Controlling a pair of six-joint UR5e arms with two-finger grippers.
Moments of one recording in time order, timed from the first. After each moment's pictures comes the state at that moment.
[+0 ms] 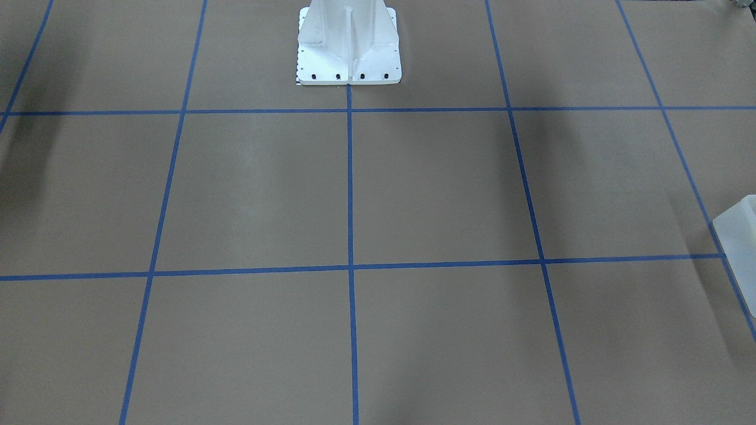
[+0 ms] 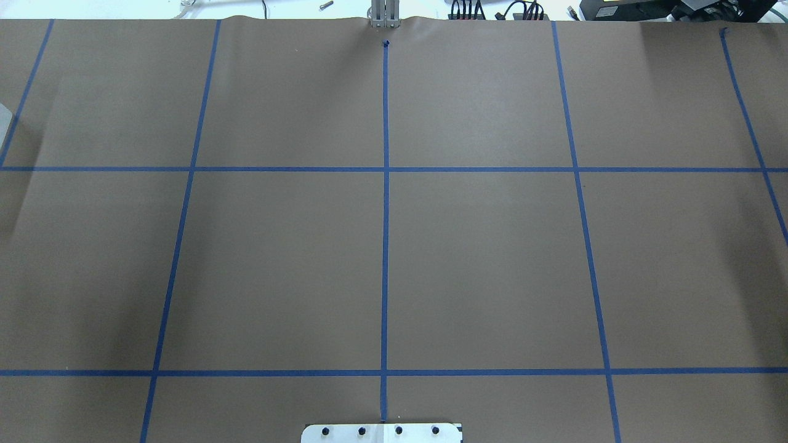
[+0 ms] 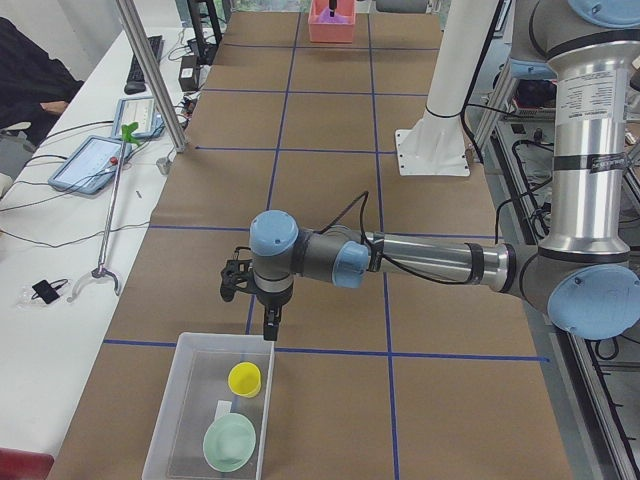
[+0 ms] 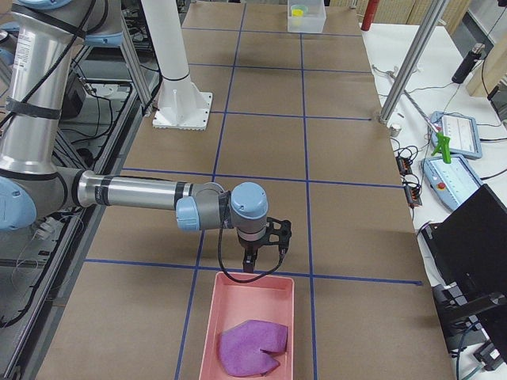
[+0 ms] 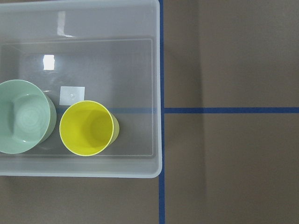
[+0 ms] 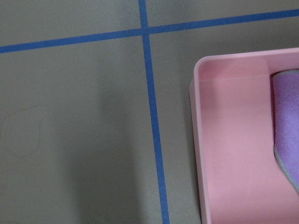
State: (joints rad) left arm -1.51 -1.51 -1.72 -1.69 -2.29 -0.18; right arm 1.50 -1.84 1.77 -1.38 2.38 0.26
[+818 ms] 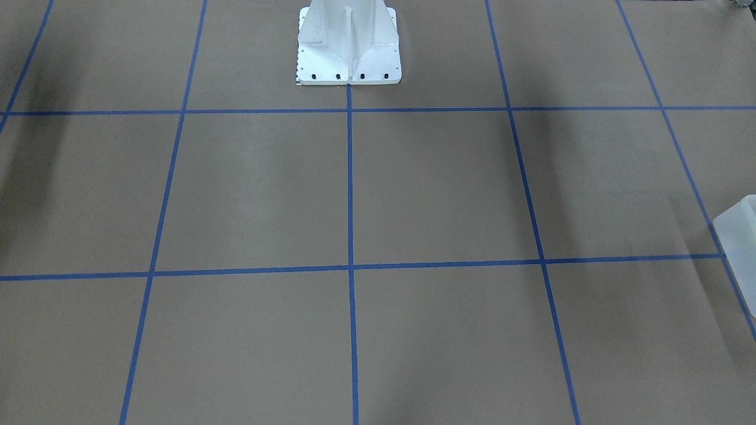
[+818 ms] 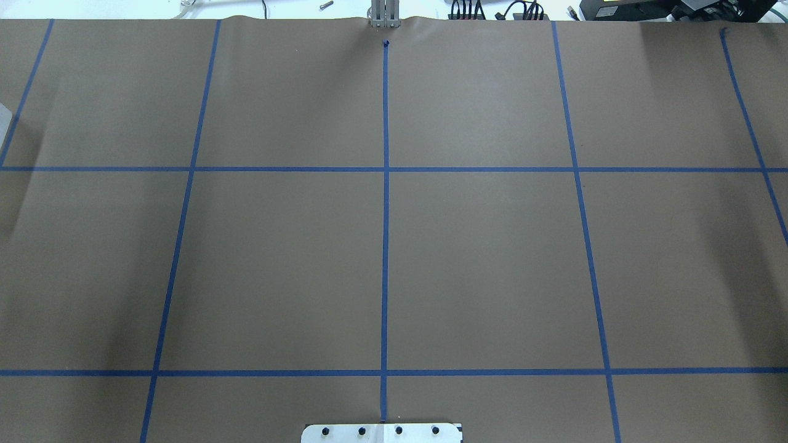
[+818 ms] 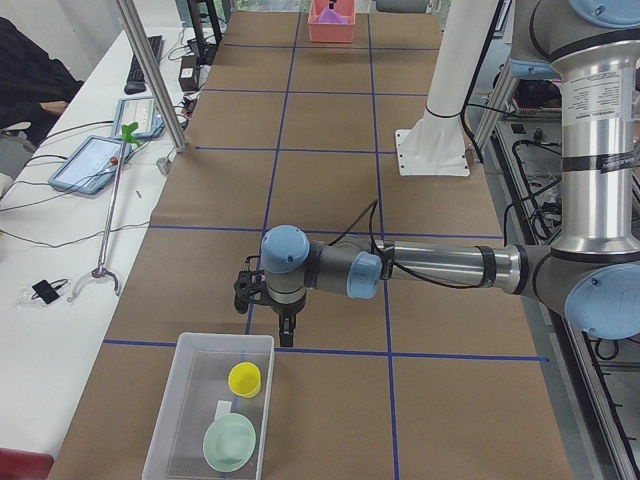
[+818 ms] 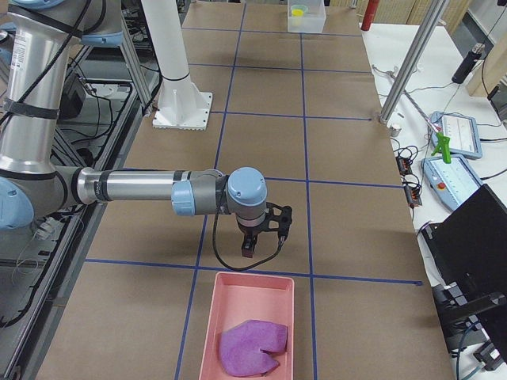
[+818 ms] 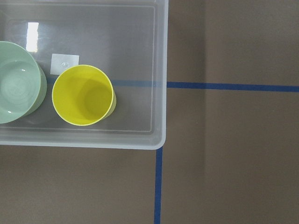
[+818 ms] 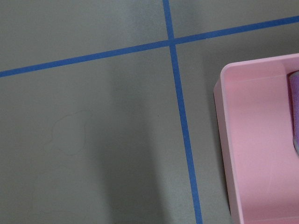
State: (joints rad) left arm -1.53 -1.46 -1.72 -1.68 -2.36 -0.18; right arm 1.55 -1.84 1.89 -1.51 2.43 0.25
